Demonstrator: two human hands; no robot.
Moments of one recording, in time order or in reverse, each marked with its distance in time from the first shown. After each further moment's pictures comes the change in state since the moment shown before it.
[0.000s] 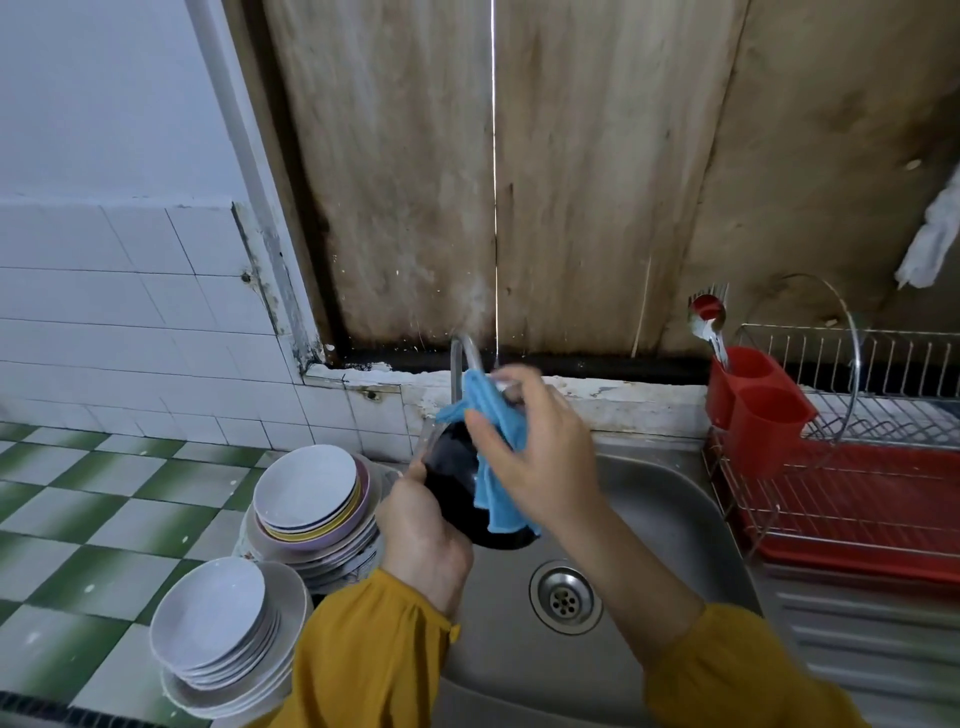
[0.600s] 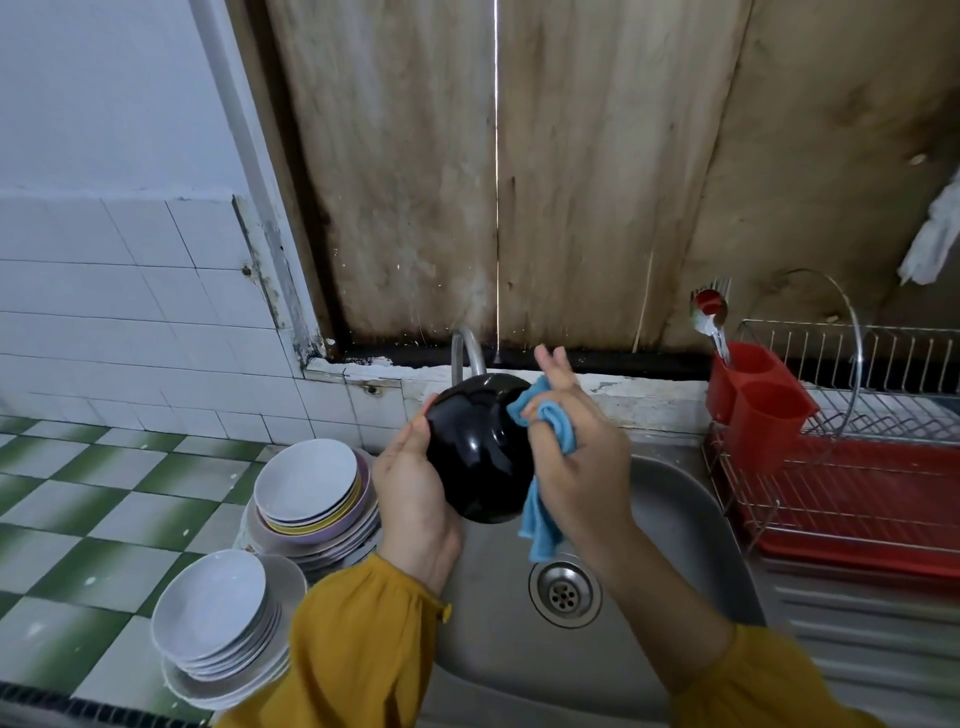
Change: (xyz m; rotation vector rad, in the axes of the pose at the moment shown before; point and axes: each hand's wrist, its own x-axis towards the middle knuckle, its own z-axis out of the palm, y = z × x) left_hand -0.007 0.007 0.007 0.157 -0.136 0.289; right_hand -0.015 0.004 -0.015 0.284 0.116 0.023
